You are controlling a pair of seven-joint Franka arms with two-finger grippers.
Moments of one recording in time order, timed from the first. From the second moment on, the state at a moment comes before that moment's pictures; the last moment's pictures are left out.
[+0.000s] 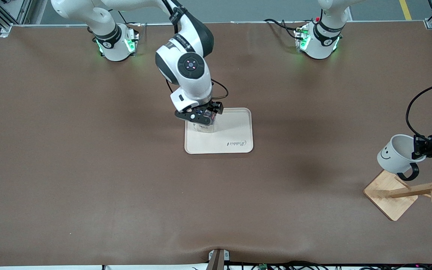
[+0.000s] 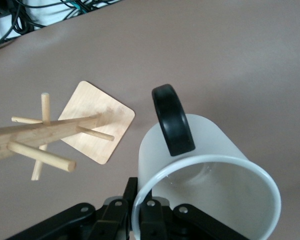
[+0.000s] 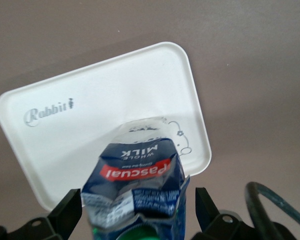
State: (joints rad) left arm 0.35 0.32 -0.30 -1.44 0.07 1.82 0.39; right arm 0.78 0.46 0.01 -1.64 0.06 2.02 1.02
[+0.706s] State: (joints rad) left arm 0.44 0.33 -0.30 -1.43 0.07 1.77 0.64; right arm 0.78 0.46 -0.01 -1.55 0.02 1.86 1.18
